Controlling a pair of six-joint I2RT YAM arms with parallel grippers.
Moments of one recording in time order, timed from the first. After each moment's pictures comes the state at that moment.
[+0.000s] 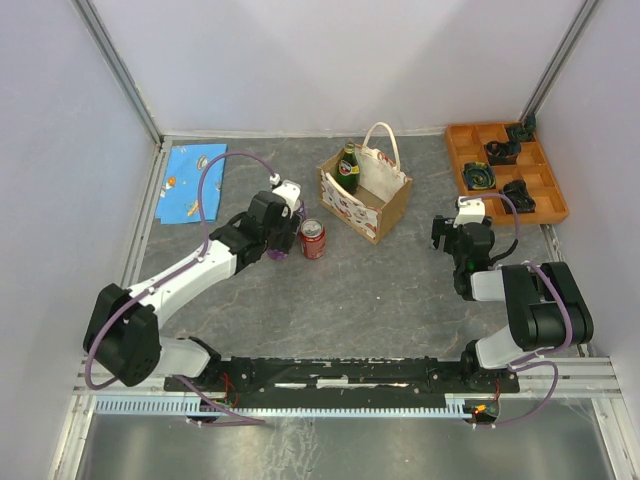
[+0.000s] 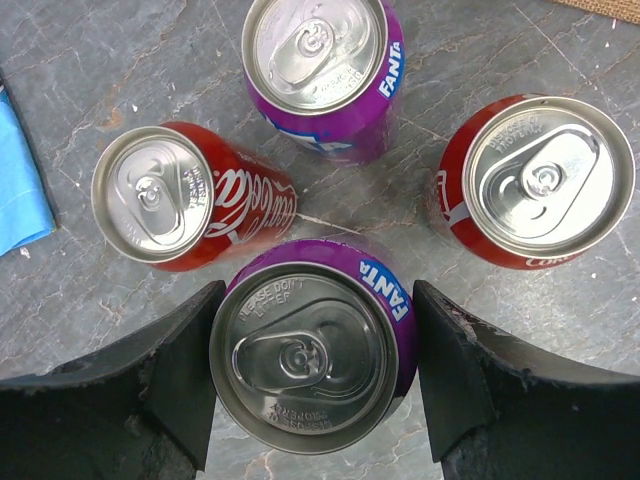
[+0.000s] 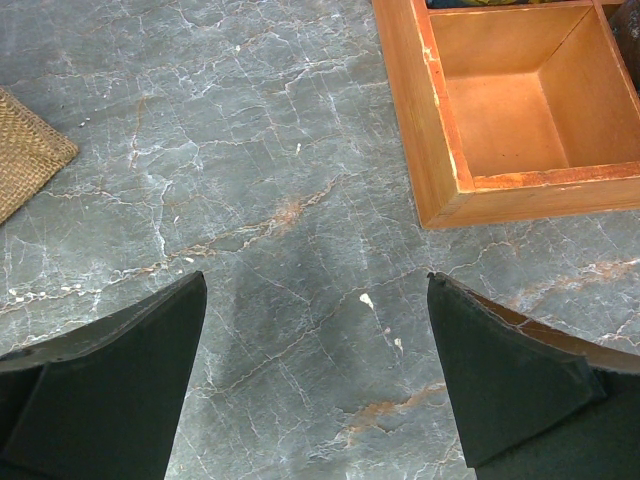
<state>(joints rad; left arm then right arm) -0.58 1.33 0.91 -0.31 -0.29 -0.01 0.06 1.52 0.35 0.81 0.16 -0.02</state>
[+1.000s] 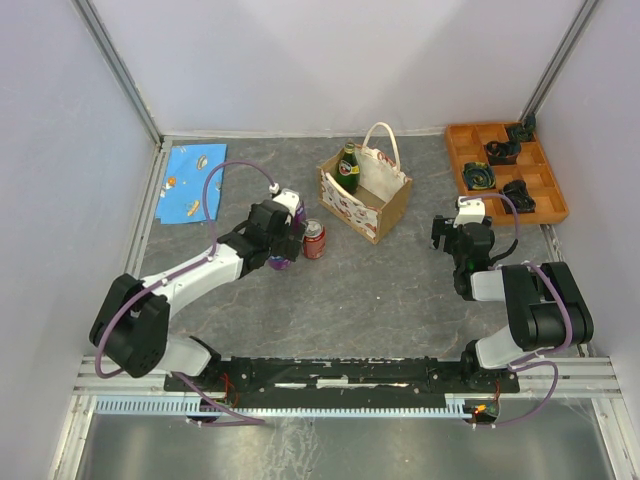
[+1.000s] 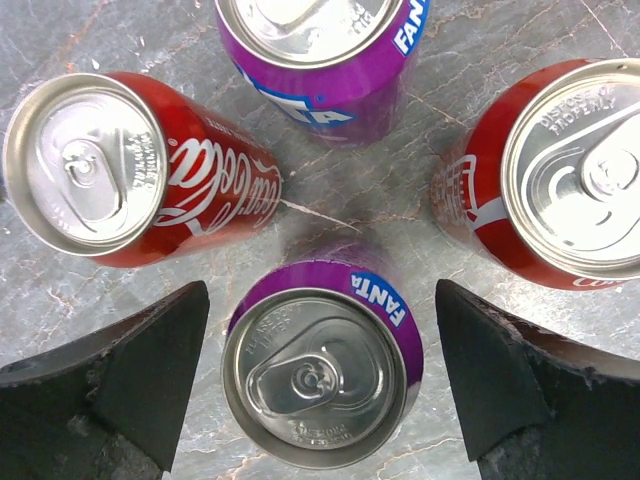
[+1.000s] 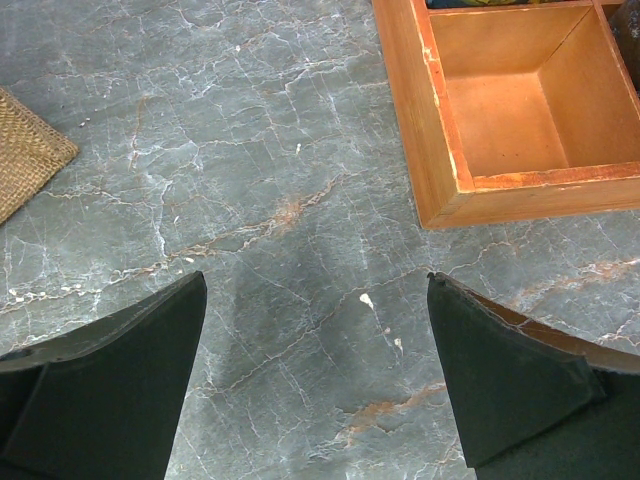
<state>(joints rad) -0.58 1.40 0.83 -0.21 -0.30 -0.07 0.06 1.52 0.35 0.81 0.16 -0.02</state>
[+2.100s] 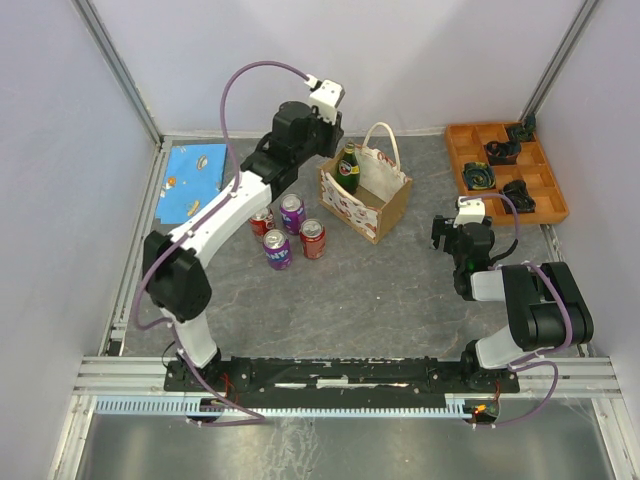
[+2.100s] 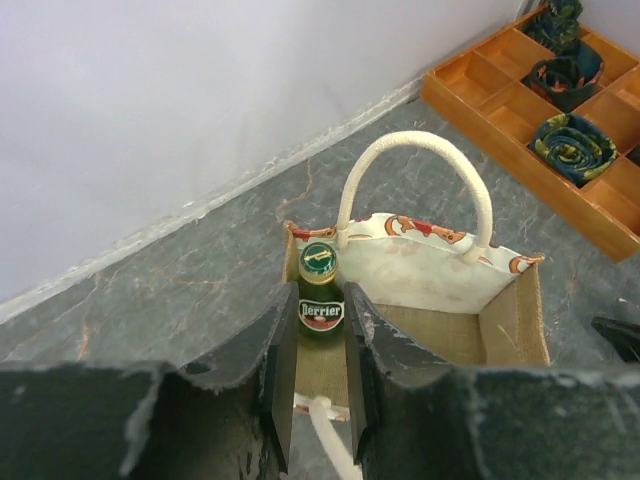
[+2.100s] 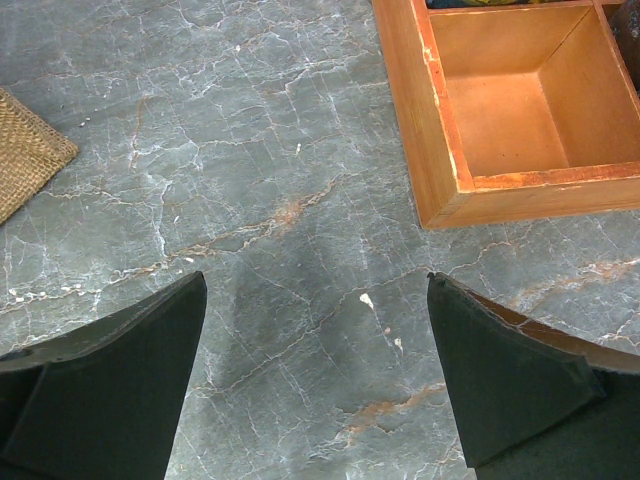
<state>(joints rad) -0.58 1.75 1.66 -0.10 -0.02 0.03 0.06 1.52 0.35 0.81 0.16 -0.02</state>
